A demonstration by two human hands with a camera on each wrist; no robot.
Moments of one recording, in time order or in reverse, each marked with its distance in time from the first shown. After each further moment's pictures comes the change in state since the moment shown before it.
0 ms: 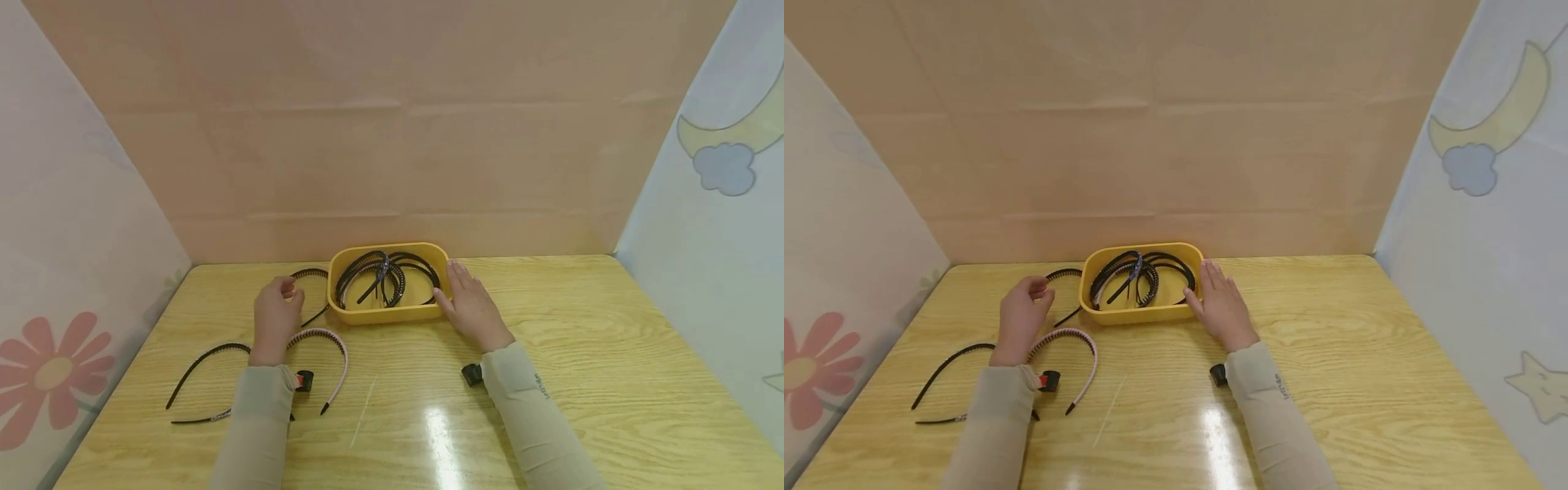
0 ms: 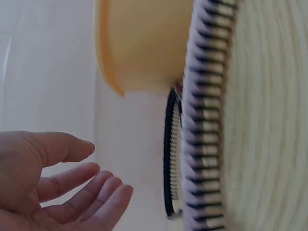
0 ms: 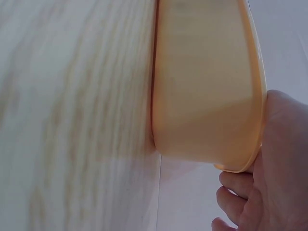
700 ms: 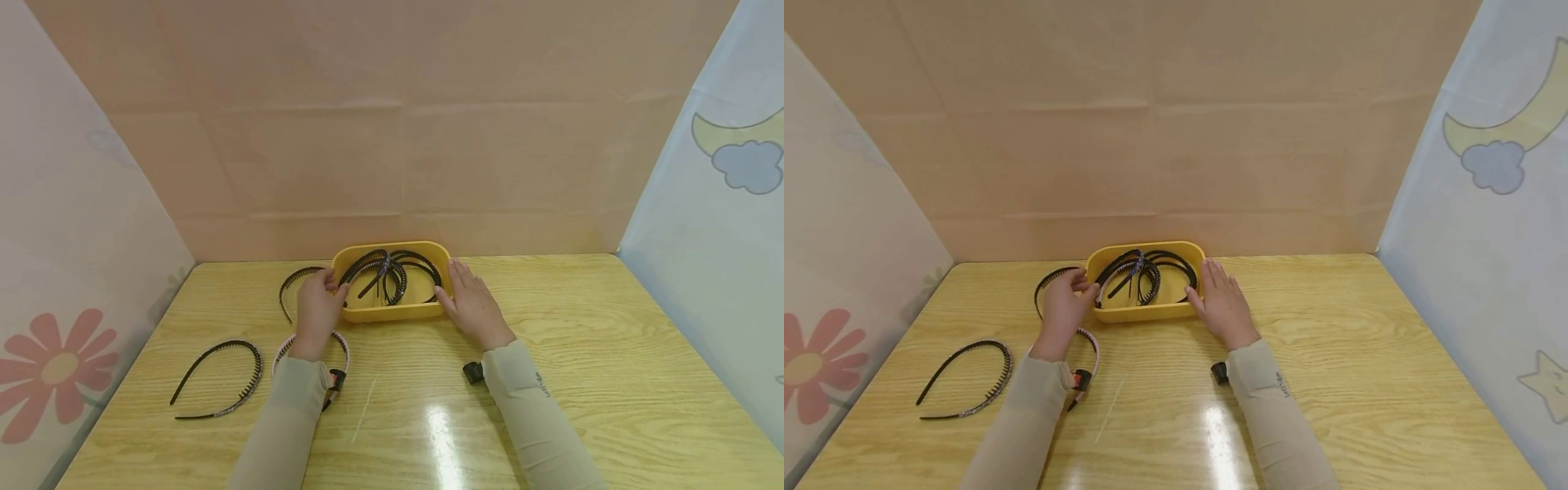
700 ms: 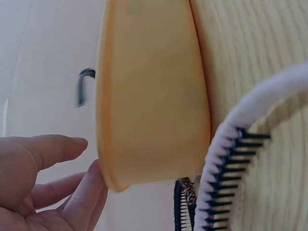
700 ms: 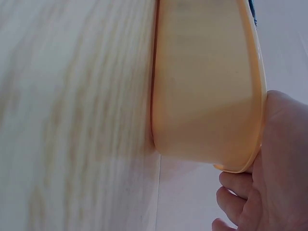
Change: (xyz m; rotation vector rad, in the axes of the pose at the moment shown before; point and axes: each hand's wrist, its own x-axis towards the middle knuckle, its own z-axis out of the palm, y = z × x) left_hand -0.004 0.047 0.043 -0.046 -0.043 0.047; right_hand 0.002 -0.001 -0.002 -0.013 0.011 -0.005
